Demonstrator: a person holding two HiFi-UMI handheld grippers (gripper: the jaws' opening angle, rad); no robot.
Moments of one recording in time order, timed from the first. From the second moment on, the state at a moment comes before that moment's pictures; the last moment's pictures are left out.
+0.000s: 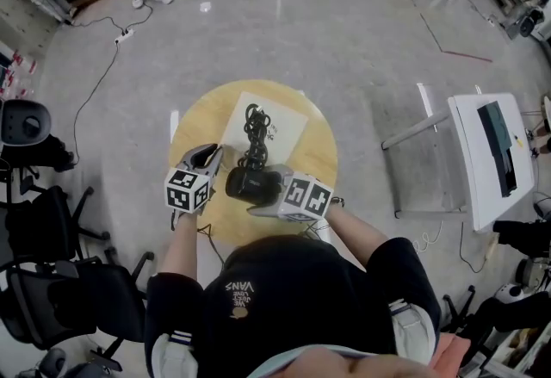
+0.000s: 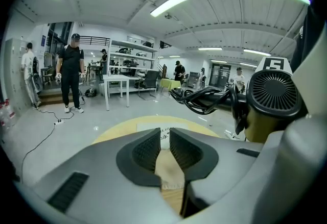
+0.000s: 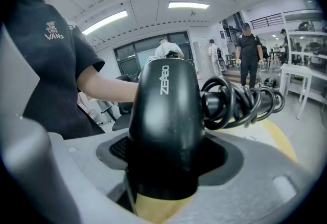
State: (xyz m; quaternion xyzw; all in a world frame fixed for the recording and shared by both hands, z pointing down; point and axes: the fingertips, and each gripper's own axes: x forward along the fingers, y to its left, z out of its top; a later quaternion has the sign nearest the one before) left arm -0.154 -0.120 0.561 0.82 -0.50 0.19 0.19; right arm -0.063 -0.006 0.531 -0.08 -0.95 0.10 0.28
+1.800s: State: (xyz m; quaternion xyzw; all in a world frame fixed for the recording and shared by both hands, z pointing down) left arm -0.151 -0.045 0.488 0.82 -0.55 0.06 0.15; right arm -0.062 -0.040 0.472 0.01 -0.97 0.22 0.09
